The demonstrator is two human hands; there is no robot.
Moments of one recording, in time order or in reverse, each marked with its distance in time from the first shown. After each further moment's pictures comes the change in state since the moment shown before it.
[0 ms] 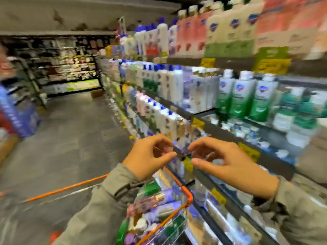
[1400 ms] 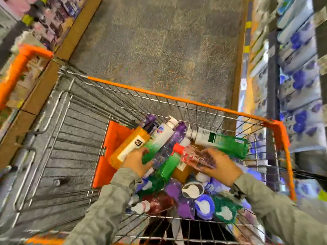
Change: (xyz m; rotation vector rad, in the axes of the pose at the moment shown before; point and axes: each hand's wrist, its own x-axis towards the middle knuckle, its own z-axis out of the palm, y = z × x) left_hand -0.158 -0.425 0.043 0.127 0.005 -1.453; right_hand 0.169 0.326 0.405 -0.069 -1.101 0.269
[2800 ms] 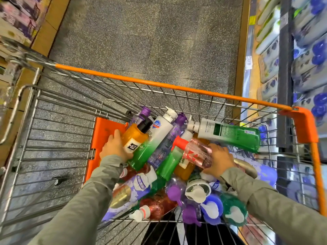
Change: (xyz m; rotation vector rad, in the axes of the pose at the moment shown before) left_hand 0.079 -0.050 0.003 0.235 0.128 -0.338; right_hand 0.055 0.039 0.049 -0.211 -0.042 0.346
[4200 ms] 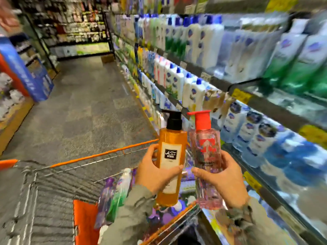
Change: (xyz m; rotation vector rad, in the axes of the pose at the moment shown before) left_hand -0.336 0.043 -0.108 -0.854 -0.171 1.194; right_hand -0.409 -0.063 -0.012 1.176 1.220 -0.046
